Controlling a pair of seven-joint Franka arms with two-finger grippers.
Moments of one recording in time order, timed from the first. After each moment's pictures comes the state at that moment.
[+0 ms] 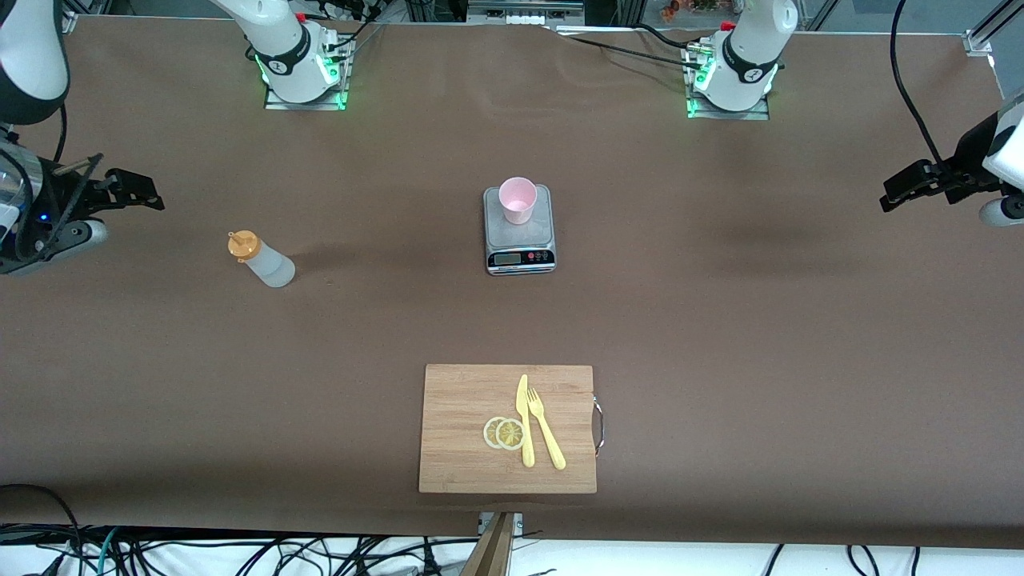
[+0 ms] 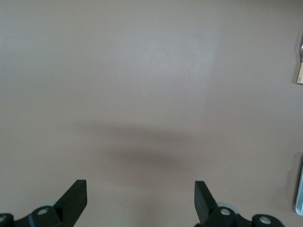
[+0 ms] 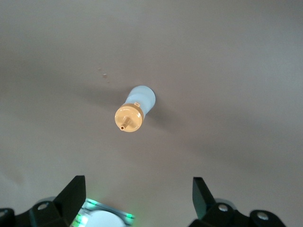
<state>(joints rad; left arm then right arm) 0.12 -0.07 -0.05 -1.77 0.01 1.66 -0.09 0.12 0.11 -0.18 -1.66 0.02 1.55 -0.31</state>
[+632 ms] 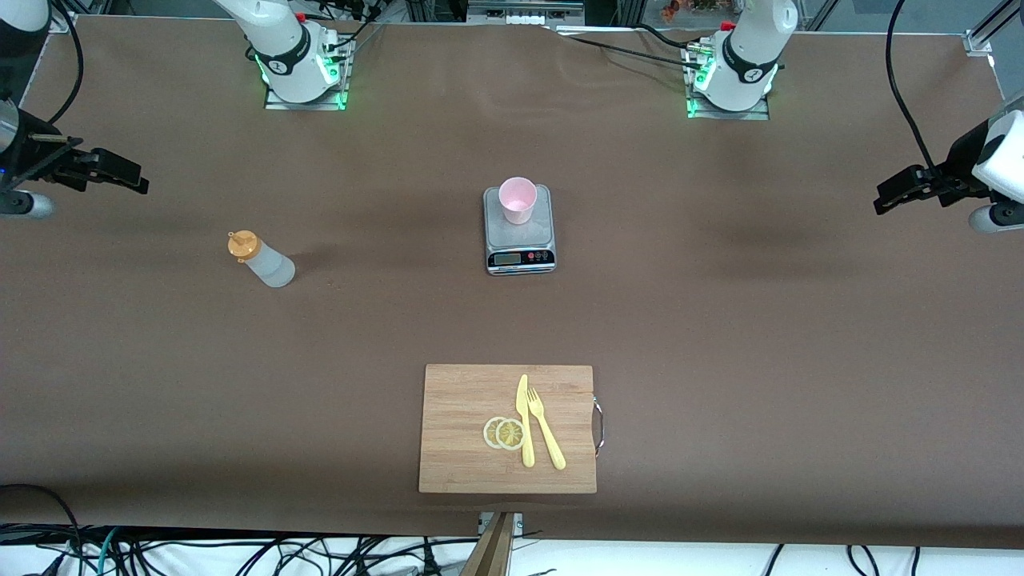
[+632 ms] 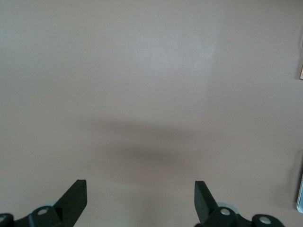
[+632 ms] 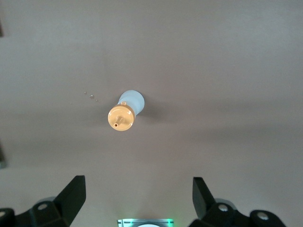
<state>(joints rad) 0.11 -0.06 -0.05 -1.78 0.01 1.66 -0.09 -0.01 -0.05 -0.08 -1.78 0.02 1.61 -0.01</state>
